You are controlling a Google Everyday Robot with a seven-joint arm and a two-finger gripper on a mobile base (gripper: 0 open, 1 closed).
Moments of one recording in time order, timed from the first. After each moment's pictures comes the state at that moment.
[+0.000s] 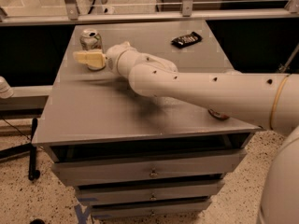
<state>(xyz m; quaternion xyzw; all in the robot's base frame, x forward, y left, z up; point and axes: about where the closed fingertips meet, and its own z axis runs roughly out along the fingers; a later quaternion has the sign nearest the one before) 0.724 0.148 0.881 -0.20 0.71 0.29 0.60</state>
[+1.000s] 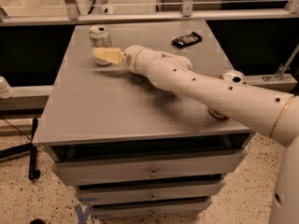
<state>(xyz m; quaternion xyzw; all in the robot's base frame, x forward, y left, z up) 0.764 0.096 0.851 -0.14 0.75 0.34 0.55</state>
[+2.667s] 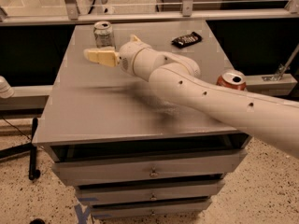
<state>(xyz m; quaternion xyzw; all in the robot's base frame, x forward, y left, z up) 0.693 0.107 0.914 -0.24 0.68 0.29 0.63</state>
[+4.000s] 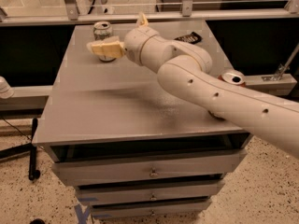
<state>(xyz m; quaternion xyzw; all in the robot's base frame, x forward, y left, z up) 0.685 0.085 0.965 -0.30 0.62 0.22 0.69</state>
